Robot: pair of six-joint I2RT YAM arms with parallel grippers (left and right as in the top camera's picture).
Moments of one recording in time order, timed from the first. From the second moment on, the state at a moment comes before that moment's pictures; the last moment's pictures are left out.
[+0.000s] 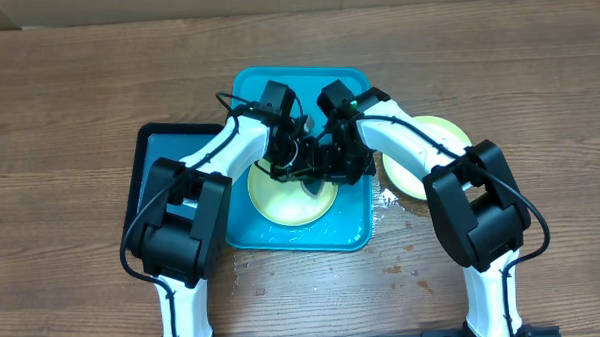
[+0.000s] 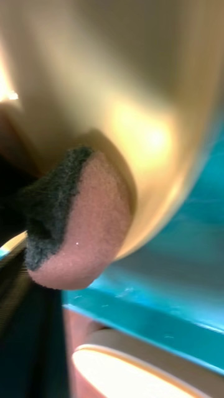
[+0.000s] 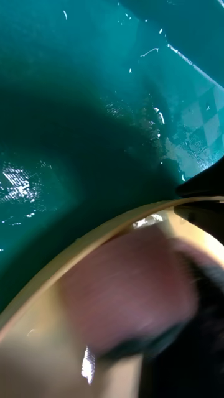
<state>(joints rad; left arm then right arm) -0.38 2.10 1.39 -0.71 0.59 -0.41 0.51 2.16 1.58 -1.00 -0.25 0.43</state>
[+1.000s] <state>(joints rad) -0.12 1.78 1.53 -1.16 0.14 -0.39 0.53 2.16 1.58 -0.99 -0.26 0.43</state>
